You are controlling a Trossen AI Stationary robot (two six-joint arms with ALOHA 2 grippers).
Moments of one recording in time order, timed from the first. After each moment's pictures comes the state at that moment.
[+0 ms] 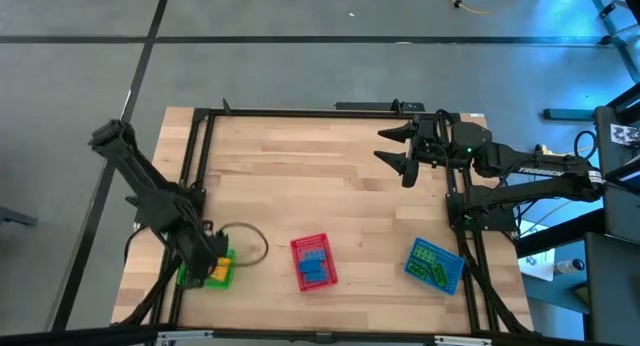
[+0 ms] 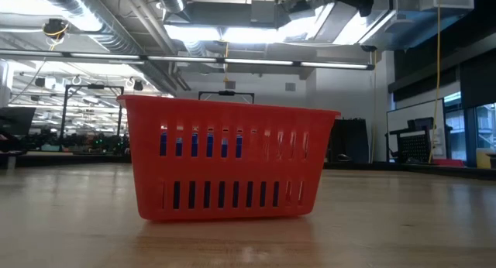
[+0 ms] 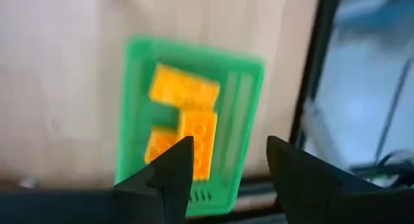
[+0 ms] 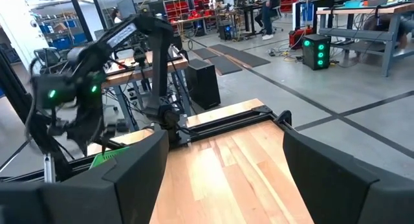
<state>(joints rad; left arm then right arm) -0.82 1.12 0.89 -0.94 0.14 -1.00 -0.13 0.87 0.84 -0.01 0.09 0.20</state>
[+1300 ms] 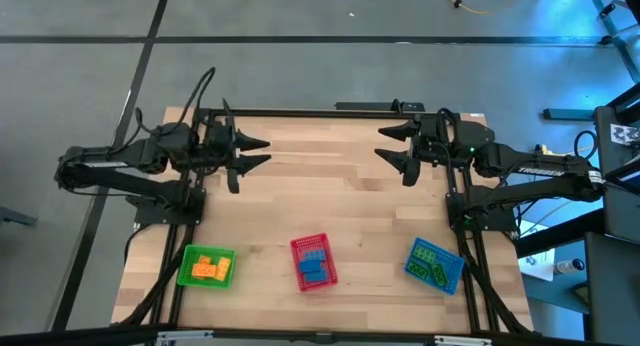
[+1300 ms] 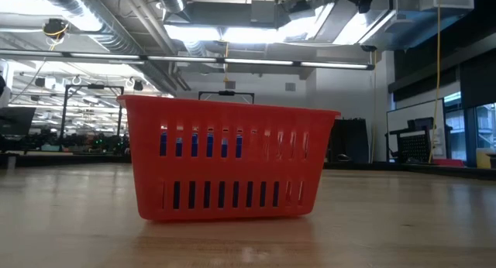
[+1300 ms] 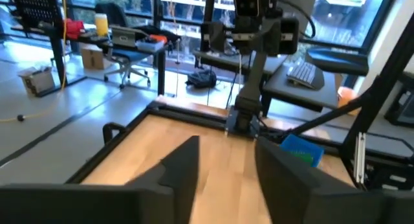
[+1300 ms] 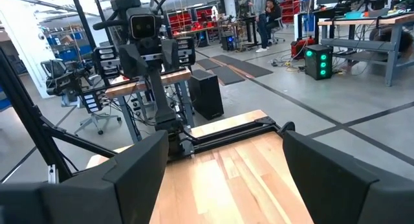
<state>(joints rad) 0.04 0.76 0.89 -0.16 -0.17 -0.15 -0.13 0.87 0.84 0.03 0.09 0.20</state>
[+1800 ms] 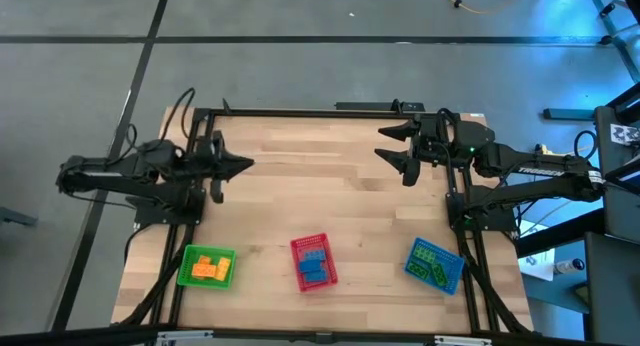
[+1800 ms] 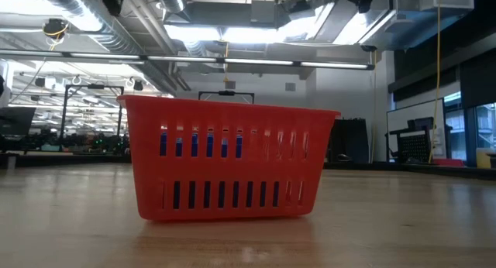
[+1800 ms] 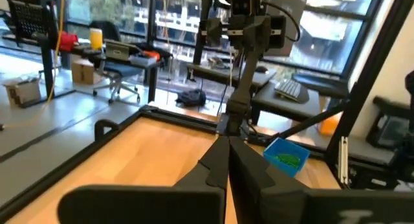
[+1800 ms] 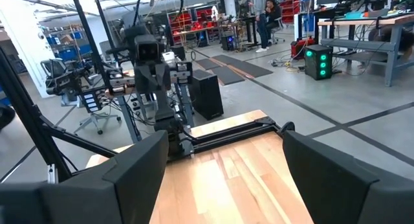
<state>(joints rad) -0.01 0.45 0.56 -0.04 -0.20 -0.18 -0.13 0.87 0.84 0.03 0.09 0.20</state>
